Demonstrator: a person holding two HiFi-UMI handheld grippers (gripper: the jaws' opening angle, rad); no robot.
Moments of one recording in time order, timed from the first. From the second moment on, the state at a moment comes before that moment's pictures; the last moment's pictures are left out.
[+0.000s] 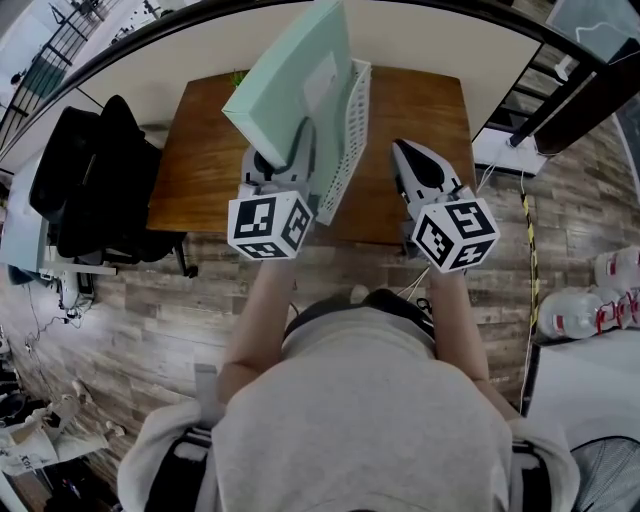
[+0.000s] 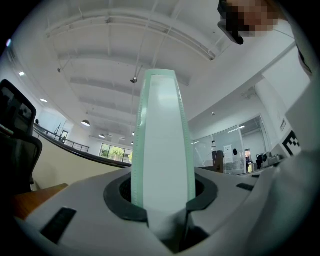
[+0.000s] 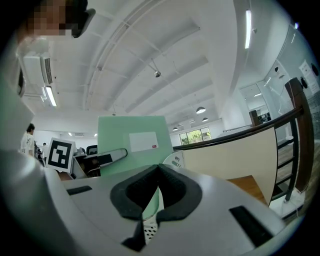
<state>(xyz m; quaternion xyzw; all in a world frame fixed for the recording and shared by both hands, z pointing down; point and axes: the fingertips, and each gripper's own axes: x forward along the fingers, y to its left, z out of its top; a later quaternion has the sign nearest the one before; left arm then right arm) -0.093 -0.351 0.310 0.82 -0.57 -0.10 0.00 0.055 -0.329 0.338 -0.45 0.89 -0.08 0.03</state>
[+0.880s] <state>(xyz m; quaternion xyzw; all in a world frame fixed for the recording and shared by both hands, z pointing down) -0.101 -0.368 0.320 0.82 -0.55 -0.12 0.04 0.046 -0.344 0.351 -0.45 0.89 -0.10 0.02</state>
